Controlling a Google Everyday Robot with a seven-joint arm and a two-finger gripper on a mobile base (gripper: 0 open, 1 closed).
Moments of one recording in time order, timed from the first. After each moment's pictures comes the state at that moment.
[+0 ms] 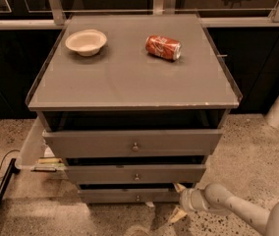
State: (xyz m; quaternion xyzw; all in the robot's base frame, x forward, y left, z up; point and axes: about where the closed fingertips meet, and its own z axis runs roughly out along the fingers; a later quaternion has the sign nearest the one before) arm 0.529 -0.177 0.212 -0.61 0.69 0.15 0.35
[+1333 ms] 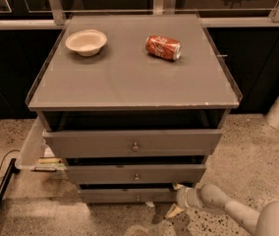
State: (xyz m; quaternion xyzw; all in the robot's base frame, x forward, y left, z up) arm 0.563 -0.176 0.179 -0.63 0.67 0.10 0.38
